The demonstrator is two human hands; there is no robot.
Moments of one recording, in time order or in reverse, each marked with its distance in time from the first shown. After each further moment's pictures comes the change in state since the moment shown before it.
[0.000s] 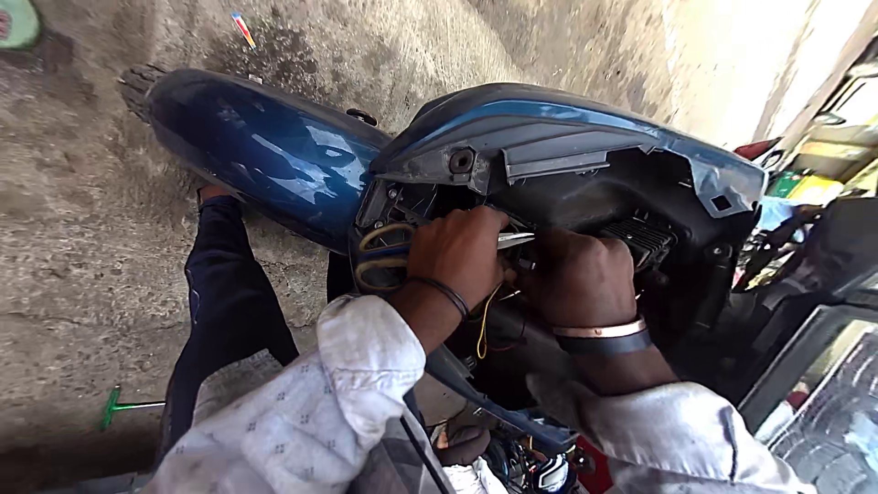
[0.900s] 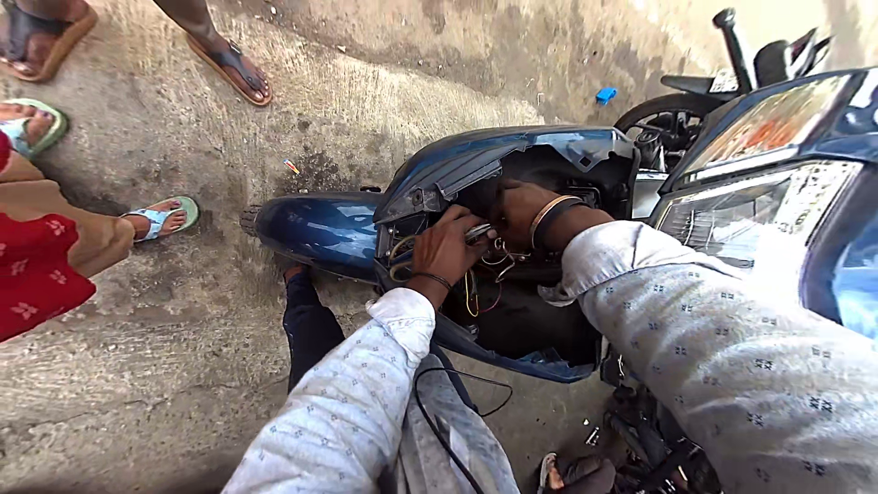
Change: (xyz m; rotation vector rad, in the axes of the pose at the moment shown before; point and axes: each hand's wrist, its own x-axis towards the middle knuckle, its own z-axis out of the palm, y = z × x) left_hand 0.000 0.016 0.021 0.119 0.283 0.243; right_hand 0.053 0.036 -0.047 -0.016 -0.578 -0.130
